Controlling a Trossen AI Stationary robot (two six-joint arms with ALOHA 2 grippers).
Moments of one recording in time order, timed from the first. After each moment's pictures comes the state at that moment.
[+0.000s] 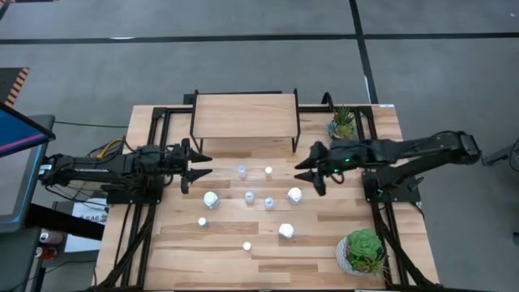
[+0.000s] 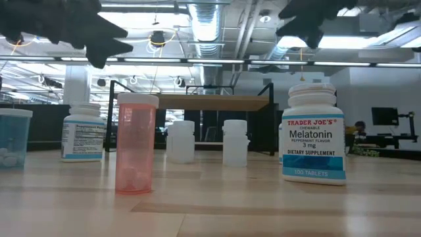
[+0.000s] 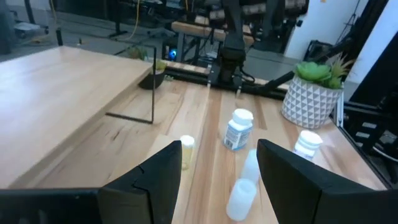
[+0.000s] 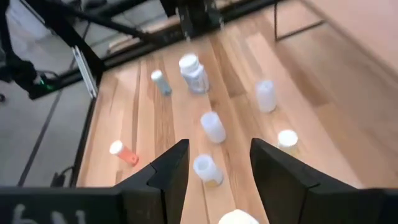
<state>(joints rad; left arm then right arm) 0.06 0.50 0.31 0.04 -0.04 -0.18 0.07 1.06 0.84 -0.26 0.02 0.39</state>
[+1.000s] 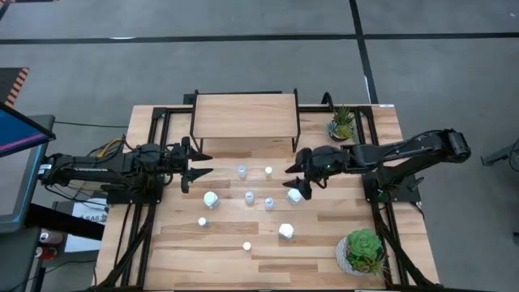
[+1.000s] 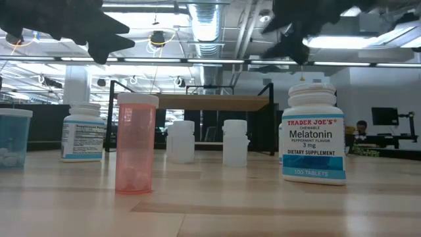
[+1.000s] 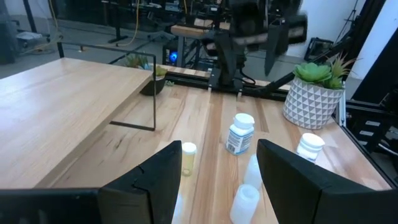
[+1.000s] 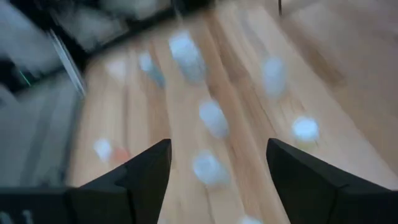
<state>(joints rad) 0.06 0.51 0.33 0.03 -0.04 -0.14 0.06 1.22 0.84 -0.13 0.01 0.48</state>
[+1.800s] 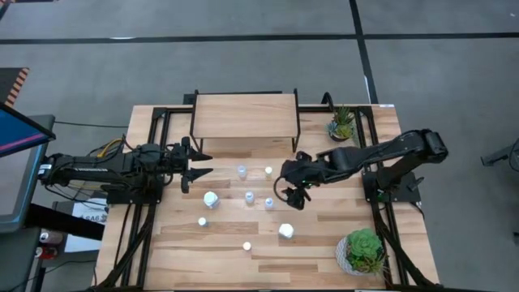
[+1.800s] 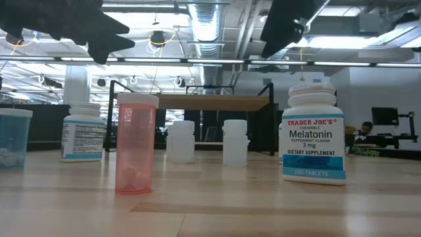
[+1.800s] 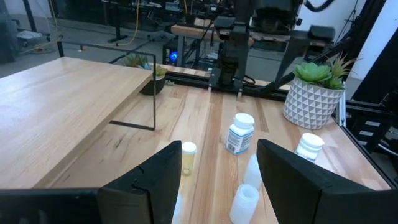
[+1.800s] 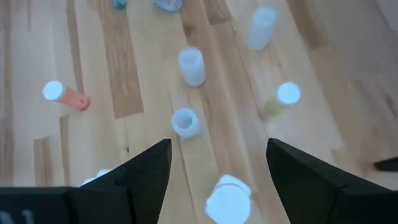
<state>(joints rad) 0.06 0.51 0.33 0.03 -0.04 -0.14 0.18 1.51 1.29 -0.73 0.16 0.41</state>
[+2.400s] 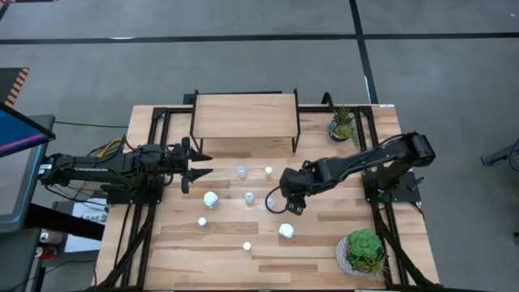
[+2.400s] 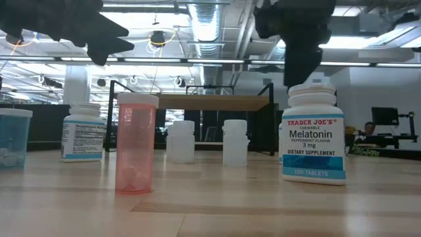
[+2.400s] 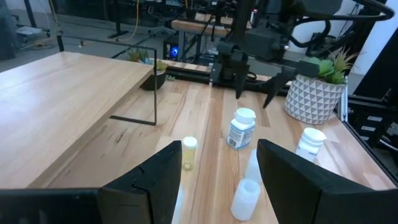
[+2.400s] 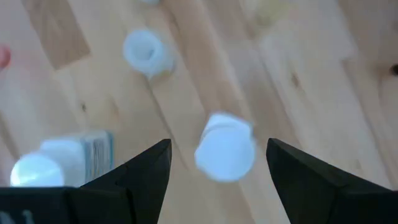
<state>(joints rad) 0.06 0.51 0.33 0.01 -0.04 -0.14 0.21 1.64 1.29 -0.93 0.15 0.62</state>
